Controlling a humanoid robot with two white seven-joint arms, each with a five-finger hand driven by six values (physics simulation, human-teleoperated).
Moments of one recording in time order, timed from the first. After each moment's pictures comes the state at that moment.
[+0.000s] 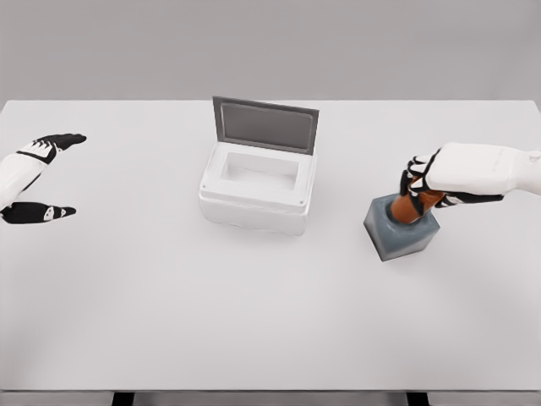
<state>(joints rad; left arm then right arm) -0.06 0.74 -0.02 -1.43 -0.29 -0.61 -0.16 -0.66 -1.09 0.67 -1.67 0.17 -0.61 0.61</state>
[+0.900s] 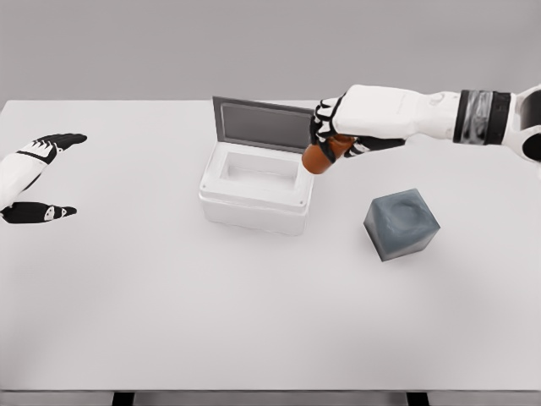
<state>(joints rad) -0.06 0.74 -0.02 -1.43 -0.28 -0.61 -0.16 -0.87 -0.69 0.71 -1.51 0.23 -0.61 0.61</state>
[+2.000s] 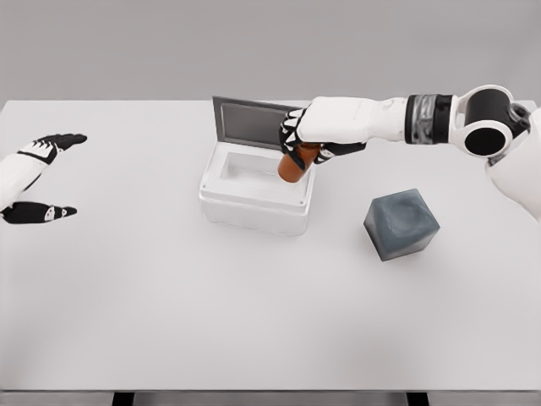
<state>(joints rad) -0.06 0.74 -0.02 -1.43 -0.28 -0.61 -0.16 -0.94 -0.57 0.82 -1.37 0.29 -0.61 0.61</state>
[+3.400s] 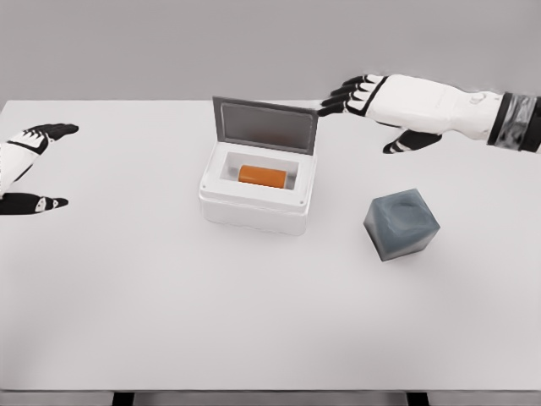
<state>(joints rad) -0.08 0.75 0.00 -1.43 -0.29 -0.61 -0.19 -0.70 -0.72 0.46 -1.53 0.30 -0.62 0.61</state>
